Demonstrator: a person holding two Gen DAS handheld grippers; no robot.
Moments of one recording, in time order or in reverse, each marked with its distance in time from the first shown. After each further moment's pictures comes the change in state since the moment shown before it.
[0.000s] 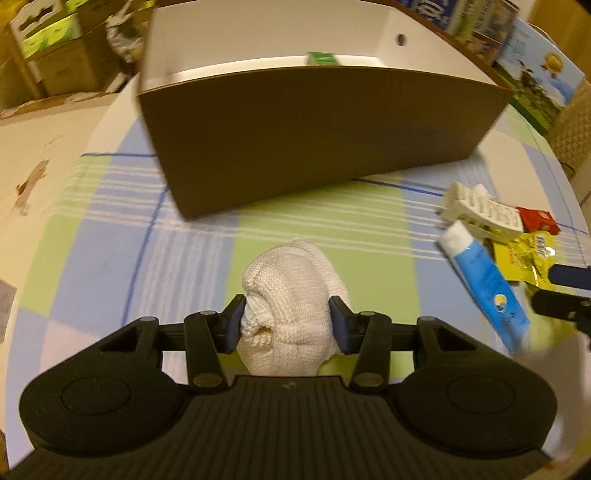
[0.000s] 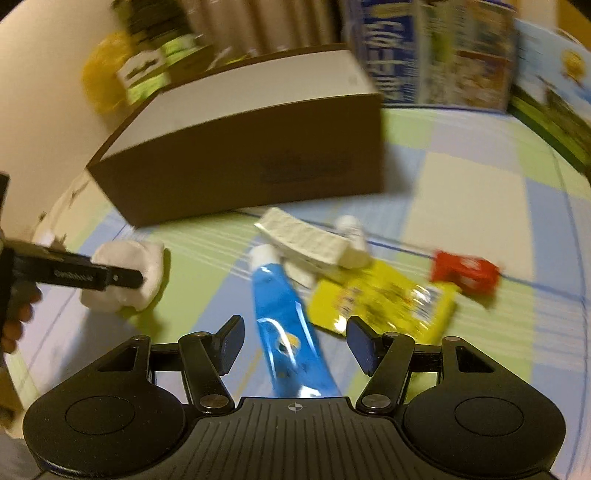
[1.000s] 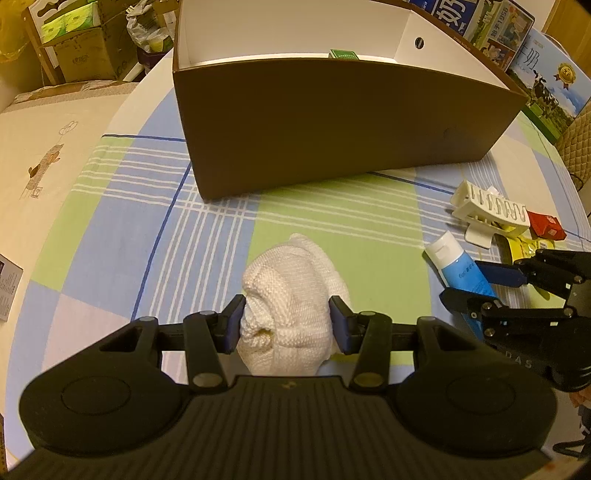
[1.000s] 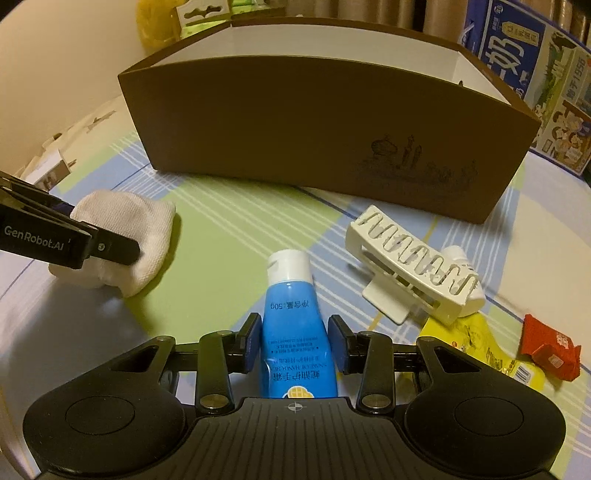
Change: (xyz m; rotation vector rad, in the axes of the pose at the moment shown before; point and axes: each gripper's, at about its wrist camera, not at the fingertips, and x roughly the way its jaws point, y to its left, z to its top) left arm -0.006 0.005 -0.009 -0.043 0.001 0.020; right arm 0.084 0.057 0.003 -0.243 0.059 -0.013
